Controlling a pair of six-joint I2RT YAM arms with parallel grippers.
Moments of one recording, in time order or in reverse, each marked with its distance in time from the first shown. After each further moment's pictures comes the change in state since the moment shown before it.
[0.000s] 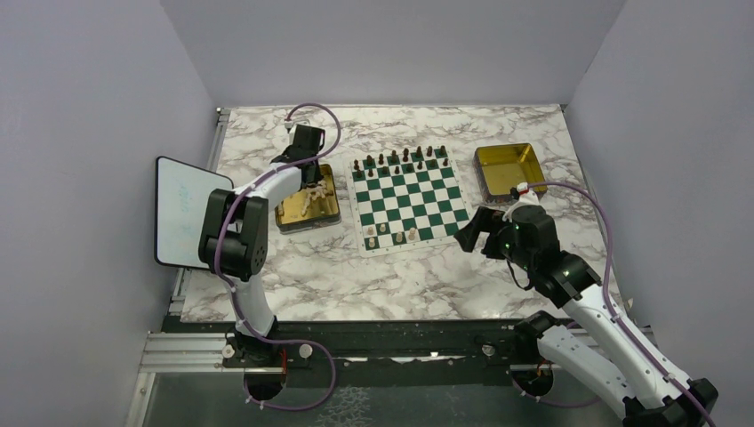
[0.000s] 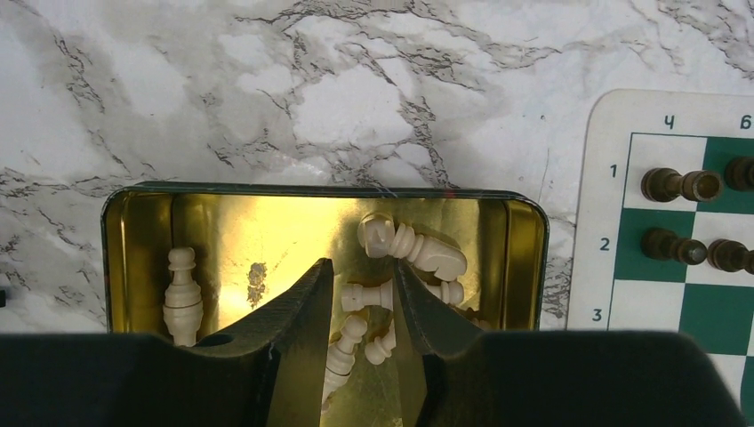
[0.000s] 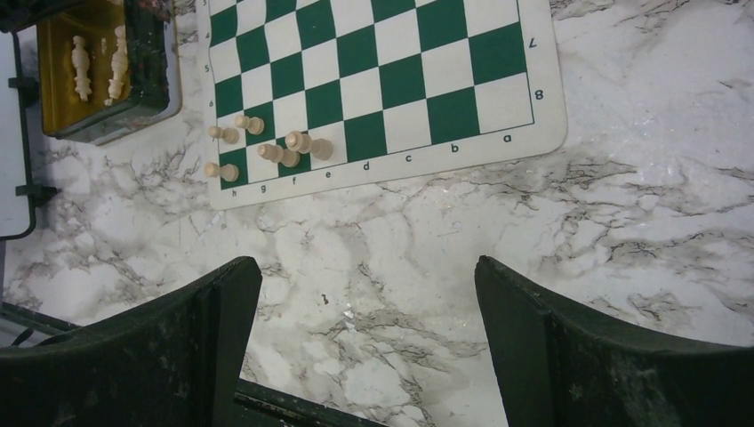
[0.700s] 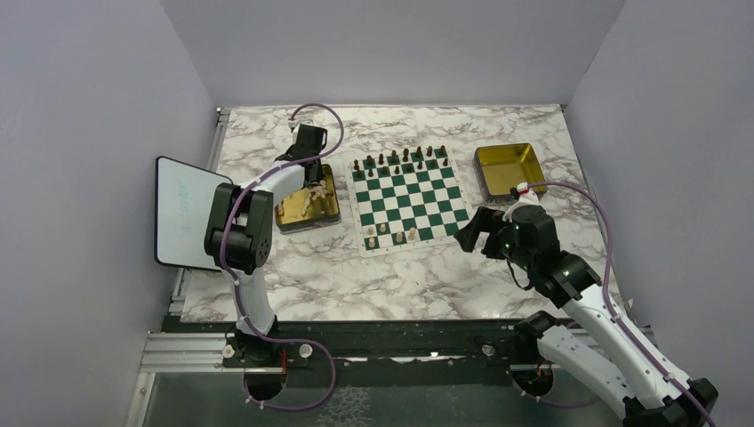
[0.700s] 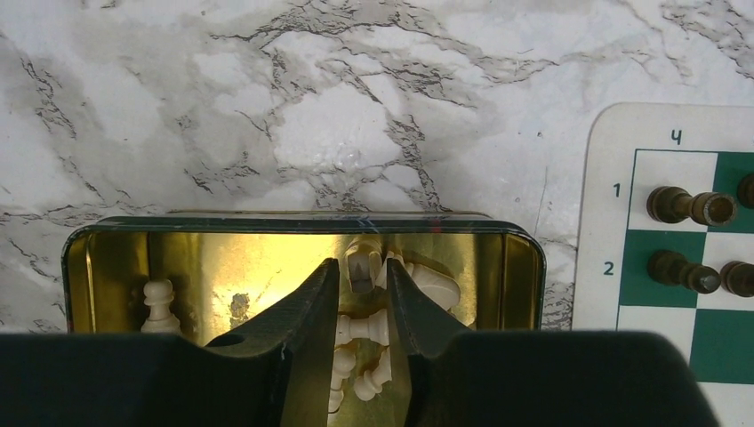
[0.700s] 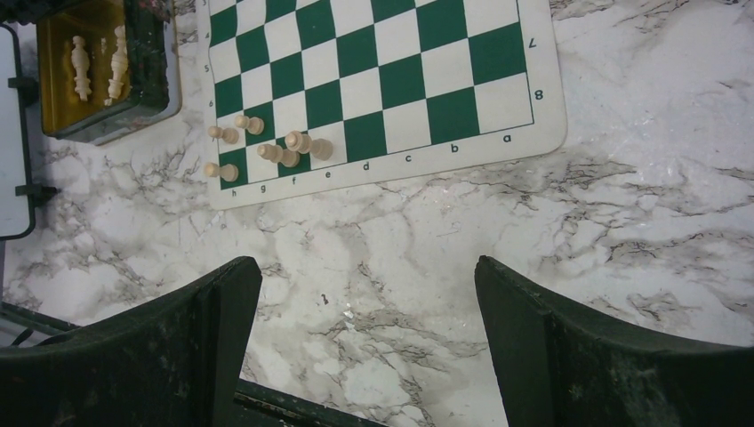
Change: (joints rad) left arm 0.006 0.064 0.034 0.034 0.007 0.020; right arm 0.000 0.000 0.000 0.000 0.000 -0.001
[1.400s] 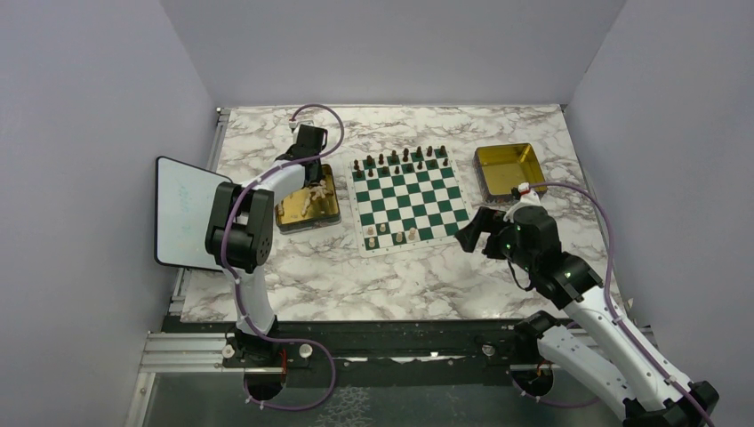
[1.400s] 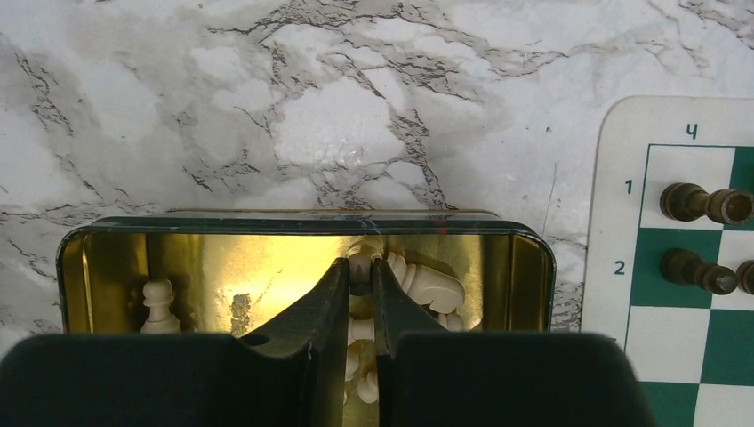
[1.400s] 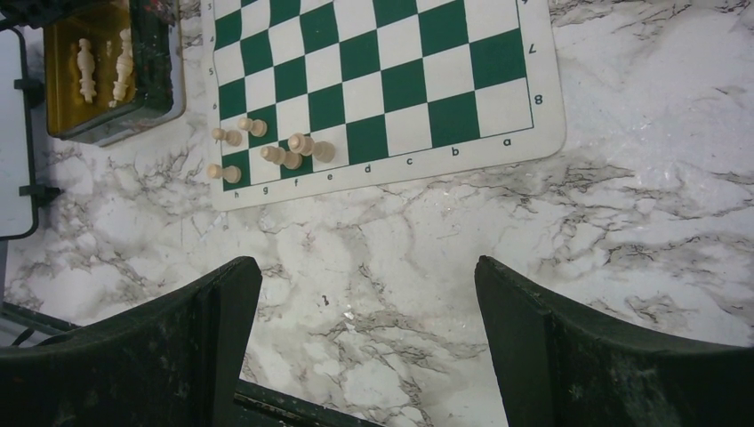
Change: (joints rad) left arm 0.001 0.013 0.001 0.003 0.000 0.008; right arm 0.000 -0.012 0.000 0.000 0.001 -0.005
